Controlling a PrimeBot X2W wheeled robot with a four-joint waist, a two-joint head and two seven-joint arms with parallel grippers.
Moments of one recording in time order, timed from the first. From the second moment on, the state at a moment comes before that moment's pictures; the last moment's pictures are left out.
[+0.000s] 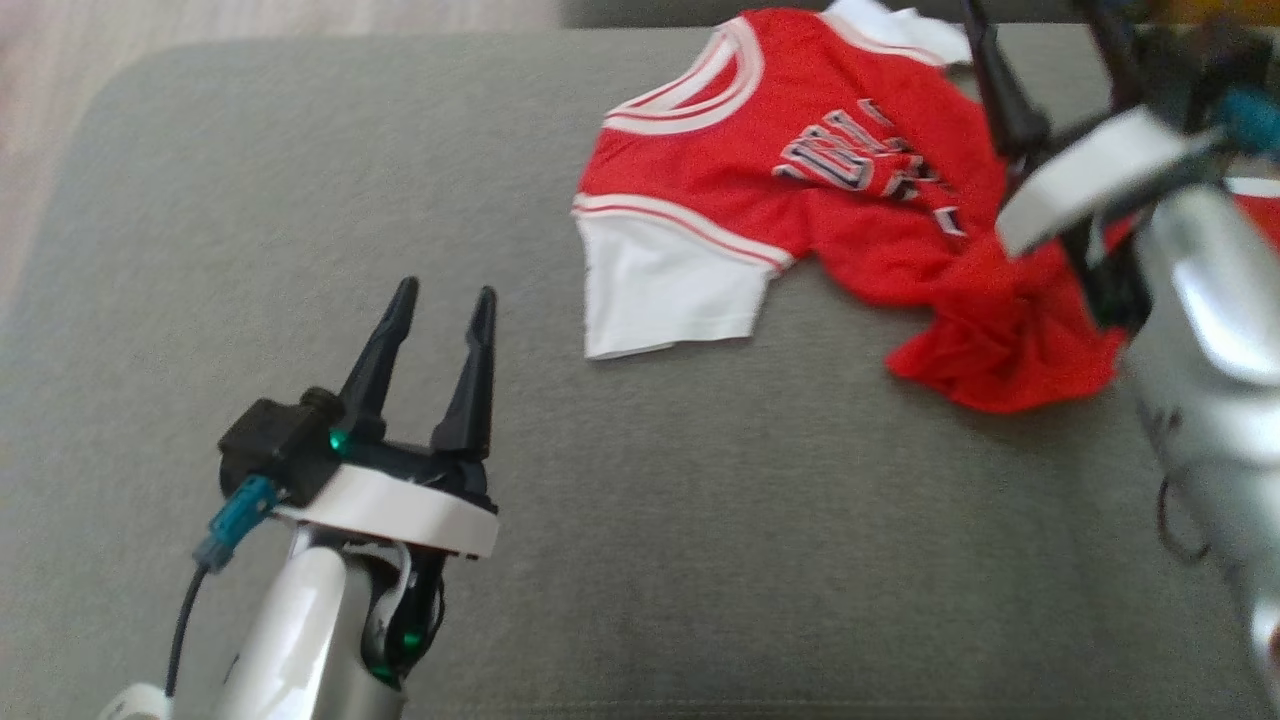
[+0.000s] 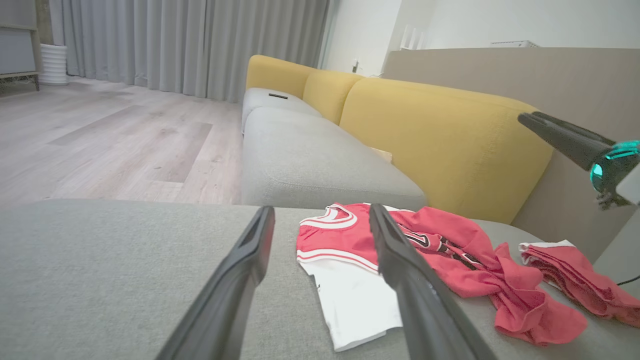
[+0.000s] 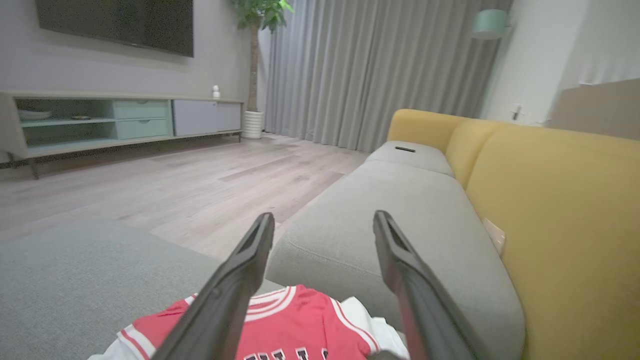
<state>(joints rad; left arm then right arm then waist) -0.20 0.05 -0.26 0.13 -0.29 -0.09 -0.26 -0.92 -0.33 0.54 0.76 0.38 0.13 -0.25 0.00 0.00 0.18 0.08</state>
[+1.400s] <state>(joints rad) -0.43 0.04 -0.27 0.72 -0.23 -0.09 -0.23 -0.17 -0.06 0.11 0.15 0.06 0.13 -0.21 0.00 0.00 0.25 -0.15</state>
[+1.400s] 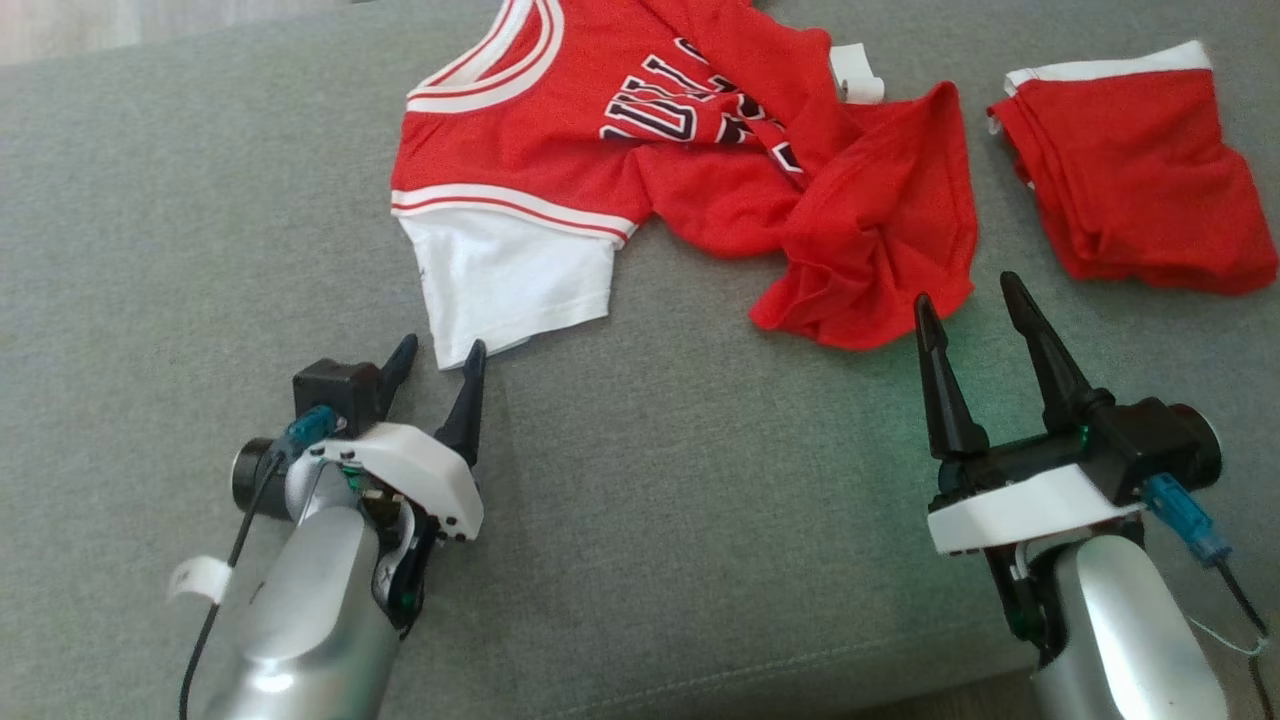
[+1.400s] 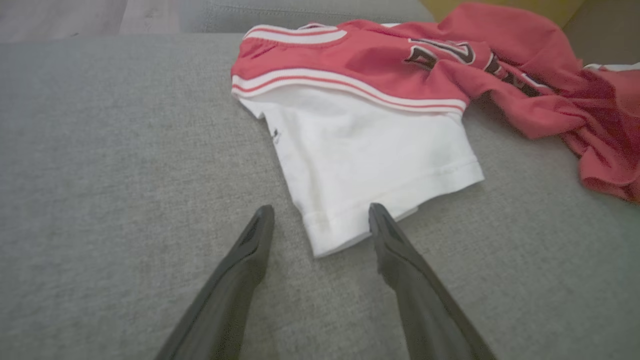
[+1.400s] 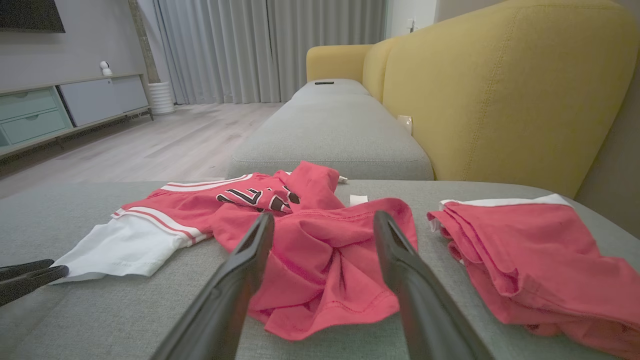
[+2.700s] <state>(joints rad) -0.35 0.04 -0.32 0.39 -0.29 -0.09 -0.25 -0.33 -0.05 0.19 0.59 0.30 0.13 -0.07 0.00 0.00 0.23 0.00</state>
